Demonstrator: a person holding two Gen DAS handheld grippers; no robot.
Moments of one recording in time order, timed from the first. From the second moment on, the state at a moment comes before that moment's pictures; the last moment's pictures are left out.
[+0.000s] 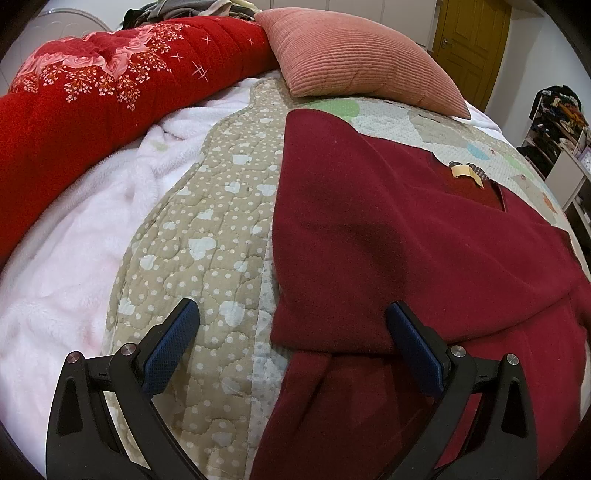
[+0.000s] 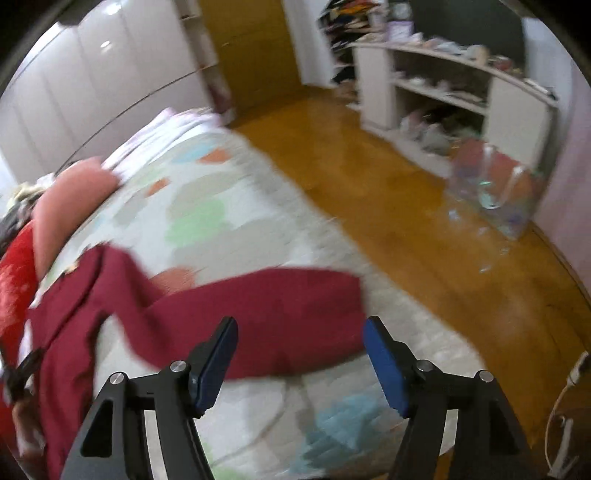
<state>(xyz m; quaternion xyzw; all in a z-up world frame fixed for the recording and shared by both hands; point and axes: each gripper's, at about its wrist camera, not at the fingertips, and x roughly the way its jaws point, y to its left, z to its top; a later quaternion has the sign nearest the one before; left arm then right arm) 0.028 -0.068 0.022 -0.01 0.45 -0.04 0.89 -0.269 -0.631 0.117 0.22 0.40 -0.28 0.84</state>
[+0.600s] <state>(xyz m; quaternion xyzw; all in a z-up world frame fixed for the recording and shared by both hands) 0.026 -0.066 0.030 -0.02 0.44 -0.04 0.90 -0.206 -0.696 0.171 0.18 0.33 -0.30 0.88</state>
